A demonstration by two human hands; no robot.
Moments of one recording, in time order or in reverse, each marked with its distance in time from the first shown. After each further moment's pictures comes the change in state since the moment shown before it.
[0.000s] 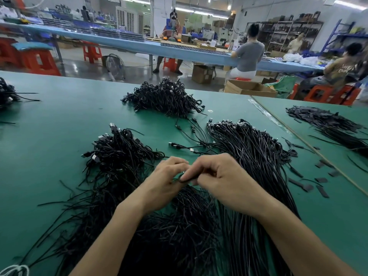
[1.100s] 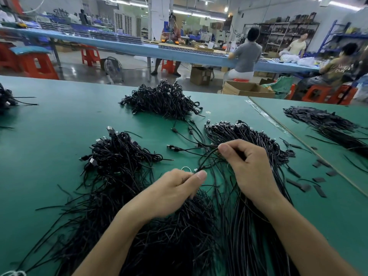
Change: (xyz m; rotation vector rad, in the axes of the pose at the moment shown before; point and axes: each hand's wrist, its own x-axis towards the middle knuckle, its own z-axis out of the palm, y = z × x) left_hand -0.012 0.056 -0.012 -0.279 -0.174 -0.090; right_hand 0.000 0.035 -0.027 0.011 0.536 -0.024
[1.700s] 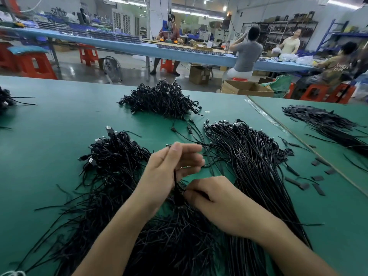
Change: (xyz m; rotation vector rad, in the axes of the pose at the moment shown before) left_hand 0.004 0.007 0.004 -0.714 0.338 0.164; right_hand -0.036 -0.020 0.023 -0.298 -0.651 -0.035
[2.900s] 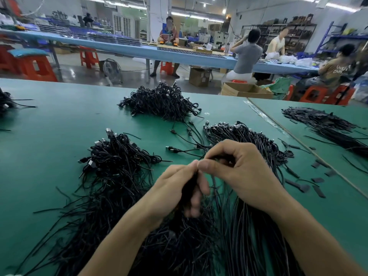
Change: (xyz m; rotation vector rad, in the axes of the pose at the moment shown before) left_hand -0.012 0.009 0.013 0.120 -0.210 -0.268; right_hand 0.004 -0.005 -0.045 0.269 0.393 -0.092
